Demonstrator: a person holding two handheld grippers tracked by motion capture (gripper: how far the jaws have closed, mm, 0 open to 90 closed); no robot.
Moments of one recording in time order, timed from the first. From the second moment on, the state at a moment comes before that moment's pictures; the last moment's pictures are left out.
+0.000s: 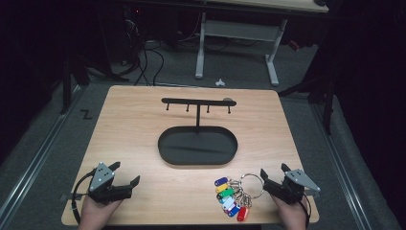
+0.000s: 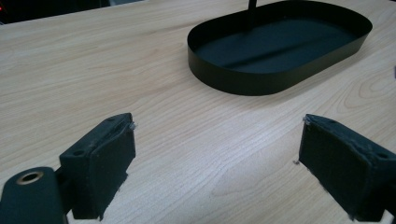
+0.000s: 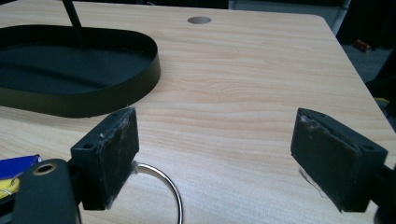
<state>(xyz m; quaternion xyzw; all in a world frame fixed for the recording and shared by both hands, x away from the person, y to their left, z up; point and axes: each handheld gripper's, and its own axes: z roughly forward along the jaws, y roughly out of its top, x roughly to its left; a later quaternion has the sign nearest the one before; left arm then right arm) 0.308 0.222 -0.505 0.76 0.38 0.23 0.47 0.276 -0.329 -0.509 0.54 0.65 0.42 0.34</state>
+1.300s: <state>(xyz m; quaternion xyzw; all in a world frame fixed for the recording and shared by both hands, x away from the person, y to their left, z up) 0.310 0.213 -0.504 0.76 0.38 0.23 0.47 0.273 -0.310 -0.494 0.48 0.76 0.33 0.27</state>
